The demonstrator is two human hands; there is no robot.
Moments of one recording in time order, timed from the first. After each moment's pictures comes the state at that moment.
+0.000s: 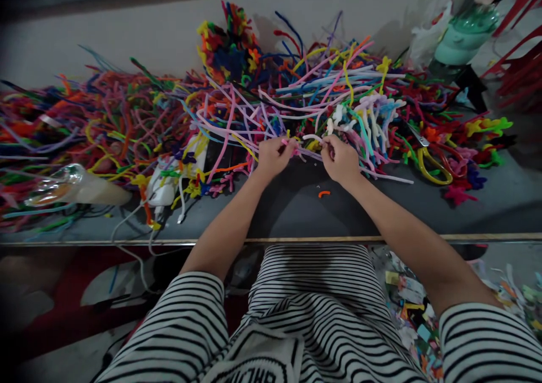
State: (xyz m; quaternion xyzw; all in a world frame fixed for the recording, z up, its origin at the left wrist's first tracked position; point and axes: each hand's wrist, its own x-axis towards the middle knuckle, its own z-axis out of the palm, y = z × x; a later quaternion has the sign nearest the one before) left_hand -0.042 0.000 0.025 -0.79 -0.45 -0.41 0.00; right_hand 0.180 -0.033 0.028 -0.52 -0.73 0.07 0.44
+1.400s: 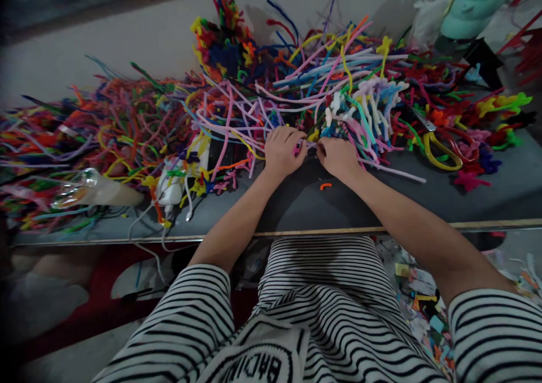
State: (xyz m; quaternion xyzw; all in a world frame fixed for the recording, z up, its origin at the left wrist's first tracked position) left_hand -0.018 -0.021 0.033 -0.83 -0.44 -0.35 0.04; right_hand 0.172 -0.036 0.027 -0.58 -0.77 0.04 0.26
